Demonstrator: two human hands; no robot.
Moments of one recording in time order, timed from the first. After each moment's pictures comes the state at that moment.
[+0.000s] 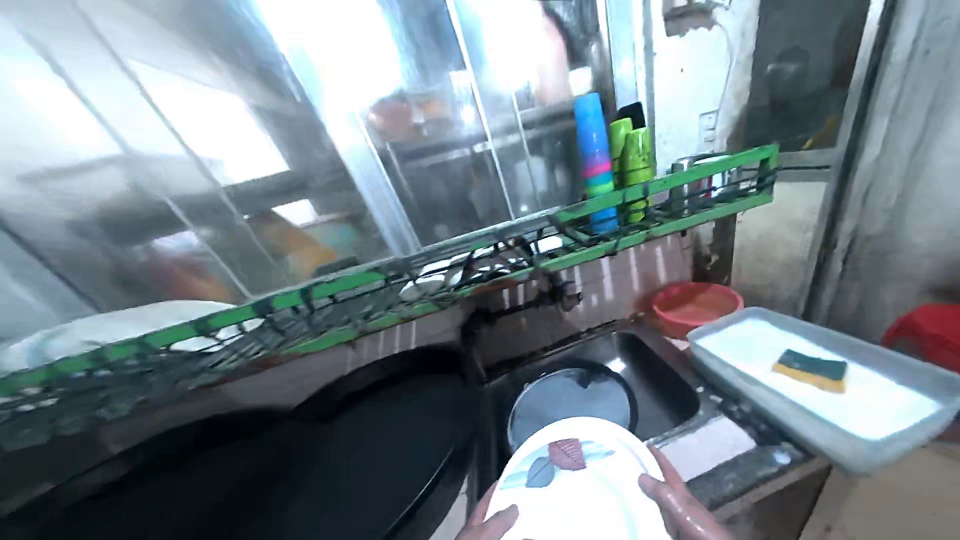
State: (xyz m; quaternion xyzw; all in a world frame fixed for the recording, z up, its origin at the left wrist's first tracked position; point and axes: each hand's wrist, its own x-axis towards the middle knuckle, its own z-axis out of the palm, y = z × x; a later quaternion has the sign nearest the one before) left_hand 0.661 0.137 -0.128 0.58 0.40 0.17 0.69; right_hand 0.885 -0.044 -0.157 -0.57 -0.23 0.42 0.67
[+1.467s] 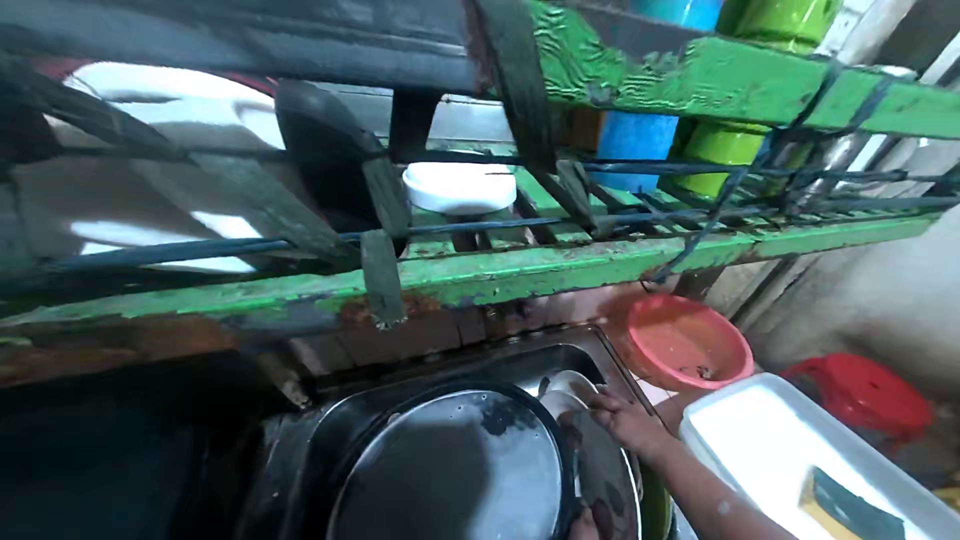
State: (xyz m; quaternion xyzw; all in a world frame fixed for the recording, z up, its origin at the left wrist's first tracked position) left_hand 1.066 0.181 -0.338 0.46 0.48 -0.04 0.75; right_hand 1.235 0.197 -0.211 -0.84 -0.43 0.31 0.07
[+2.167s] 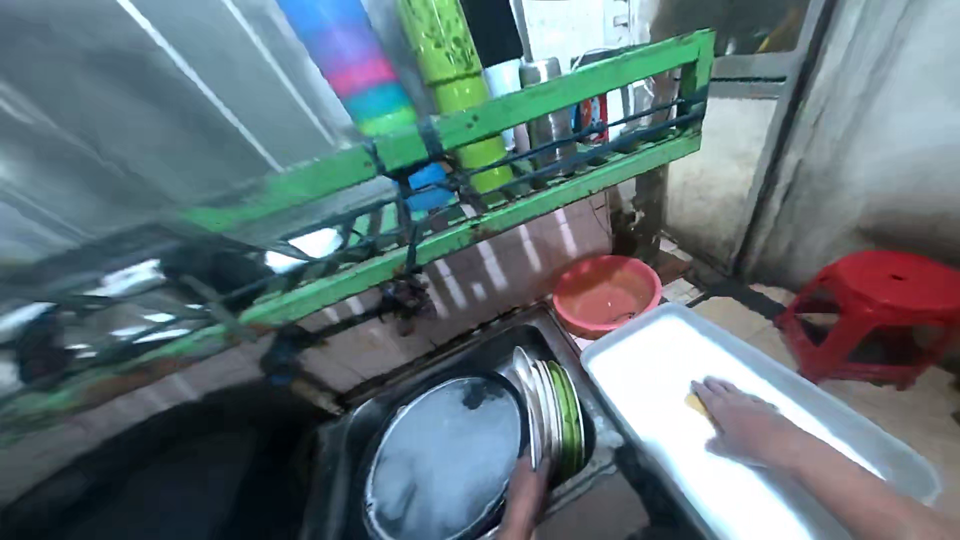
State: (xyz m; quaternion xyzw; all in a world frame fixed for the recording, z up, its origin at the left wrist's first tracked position) left_hand 1.057 0.147 -0.297 0.76 0.48 0.00 0.44; right_hand 1.327 -0.103 -0.199 -0.88 -0.40 0.26 0.03
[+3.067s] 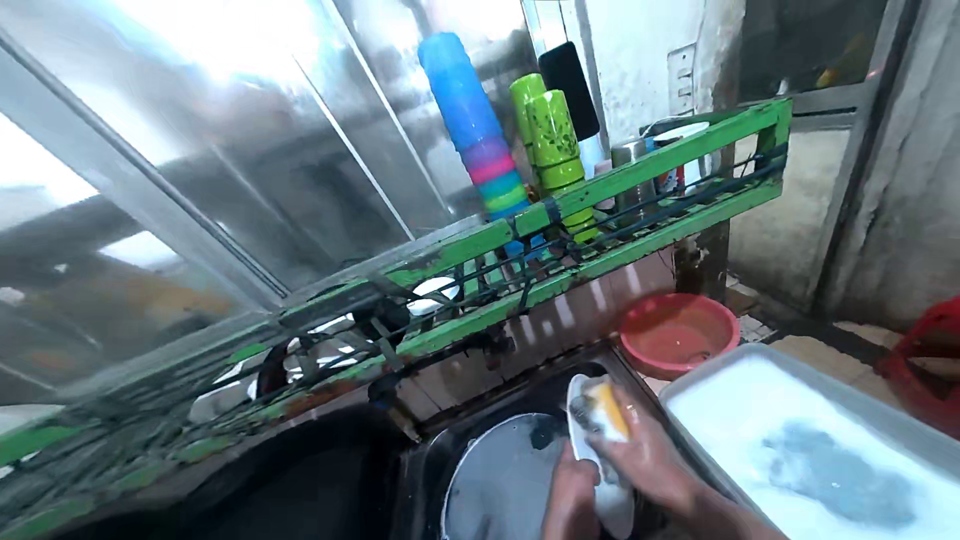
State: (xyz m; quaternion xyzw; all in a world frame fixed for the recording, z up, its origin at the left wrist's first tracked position) left_hand 1.053 0.134 -0.113 0.58 0.43 0.25 0.64; right_hand 1.168 0.079 -0.120 -0.69 -0.41 0.22 0.55
